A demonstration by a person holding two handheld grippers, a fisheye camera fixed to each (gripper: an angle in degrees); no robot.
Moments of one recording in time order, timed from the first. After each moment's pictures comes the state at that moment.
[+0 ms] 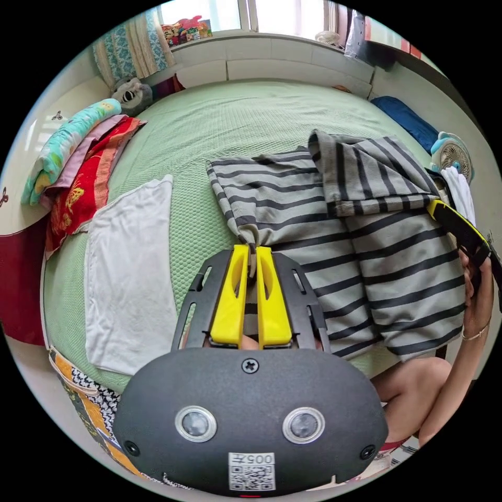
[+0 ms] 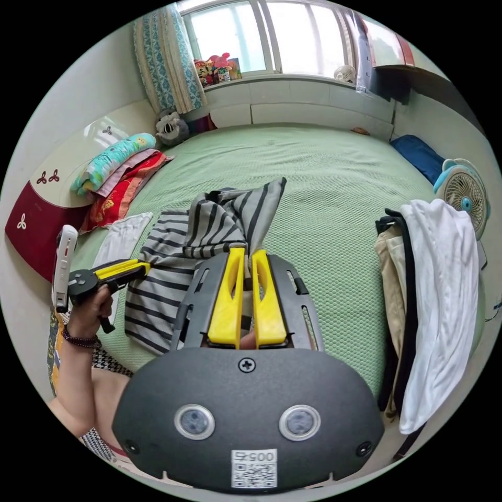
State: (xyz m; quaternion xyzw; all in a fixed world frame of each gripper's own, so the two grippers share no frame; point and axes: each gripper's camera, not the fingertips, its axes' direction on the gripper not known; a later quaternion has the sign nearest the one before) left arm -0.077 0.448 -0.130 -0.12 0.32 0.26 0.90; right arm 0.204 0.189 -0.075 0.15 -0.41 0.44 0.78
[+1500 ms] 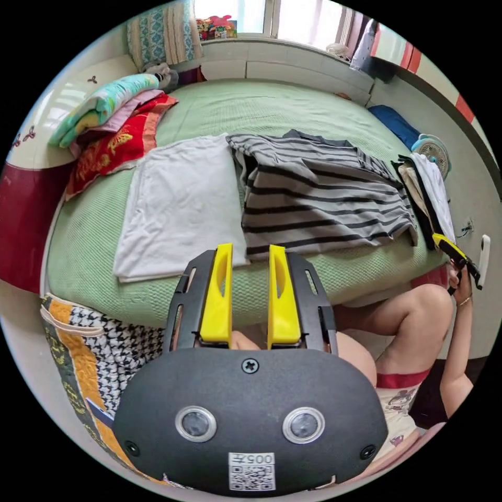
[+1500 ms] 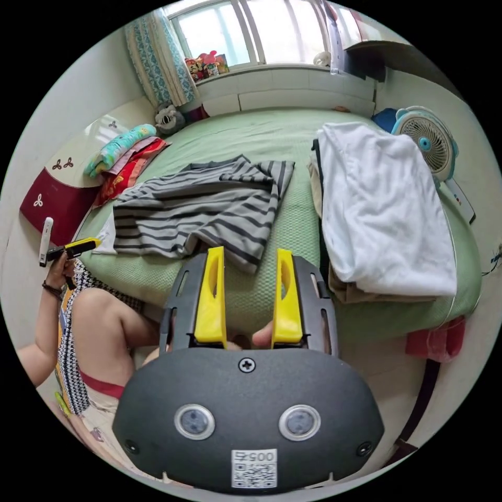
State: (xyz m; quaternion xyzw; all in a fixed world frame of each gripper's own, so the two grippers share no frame) left arm -0.301 0.500 -0.156 -0.14 0.34 0.24 0.90; right arm 0.146 0.369 -0.135 0.12 -0.44 0.43 0.78
